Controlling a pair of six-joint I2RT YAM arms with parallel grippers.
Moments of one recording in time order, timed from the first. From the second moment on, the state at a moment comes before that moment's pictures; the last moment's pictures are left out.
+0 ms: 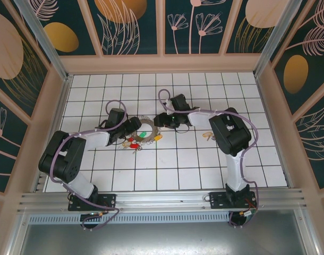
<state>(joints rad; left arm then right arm) -0.36 1.63 0.70 0.12 0.13 -0.84 0.57 2.06 1.25 -0.10 -0.55 0.52</state>
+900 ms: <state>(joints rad) -0.35 1.68 0.70 0.23 0.18 -0.85 0.57 2.10 1.27 -0.09 -0.58 0.52</state>
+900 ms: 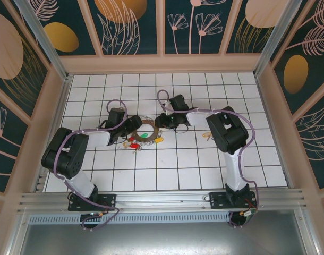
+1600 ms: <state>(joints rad) -0.35 1.51 0.68 0.16 0.10 -0.88 0.40 1.82 0.97 0.18 -0.73 0.69</state>
